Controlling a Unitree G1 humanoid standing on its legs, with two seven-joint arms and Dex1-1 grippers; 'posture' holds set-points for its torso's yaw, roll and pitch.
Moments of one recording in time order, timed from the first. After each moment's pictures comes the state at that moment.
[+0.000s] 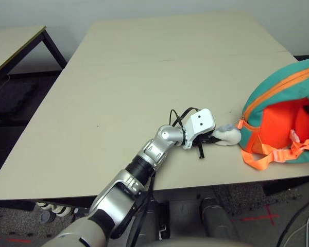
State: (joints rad) left arm -0.63 0.08 -0.41 0.37 -0.13 0.26 -0.85; right arm -0.09 -1.07 -0.74 -0.37 1.11 1.28 0.37
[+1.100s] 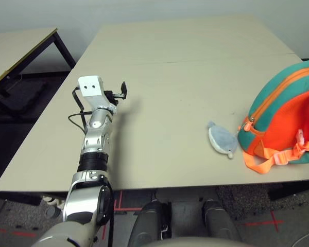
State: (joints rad) left arm -0.50 0.31 0.25 0.55 -0.09 -0.12 -0.02; right arm -0.37 -0.85 -0.66 0.54 0.32 0.19 0.12
